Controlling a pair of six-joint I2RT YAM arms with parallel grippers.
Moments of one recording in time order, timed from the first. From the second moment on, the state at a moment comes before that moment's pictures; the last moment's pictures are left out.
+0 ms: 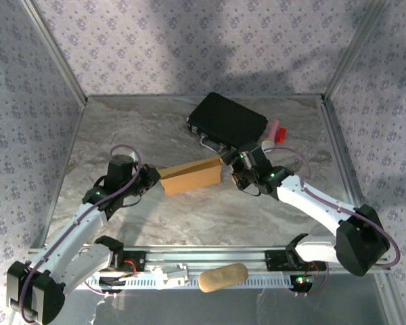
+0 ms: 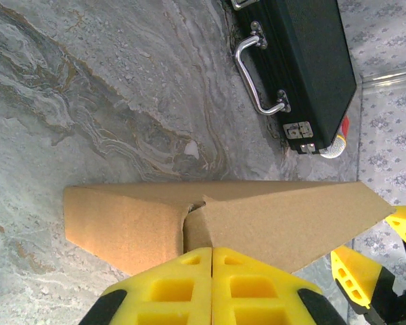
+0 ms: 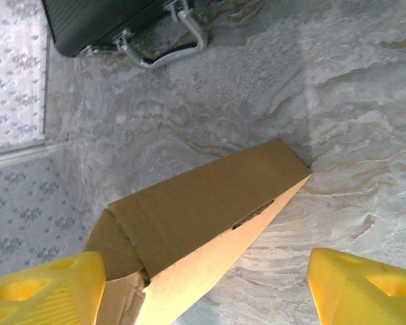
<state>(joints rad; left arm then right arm) -0.42 0.89 0.60 -0.38 0.22 -0.99 0.64 1.26 0.81 -0.27 -0.04 1.49</state>
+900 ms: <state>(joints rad) -0.44 0.90 0.61 -0.39 0.20 -0.99 0.64 1.30 0.79 -0.07 -0.08 1.46</state>
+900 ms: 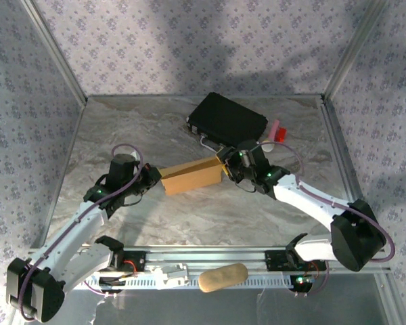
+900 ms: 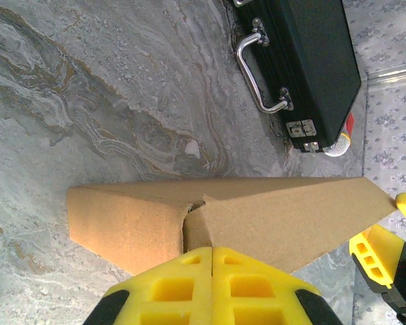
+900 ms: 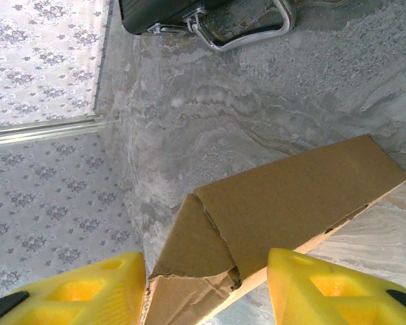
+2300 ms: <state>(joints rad) -0.44 0.90 0.63 -0.45 0.25 -0.97 0.63 1.30 0.71 0.05 -0.09 1.48</state>
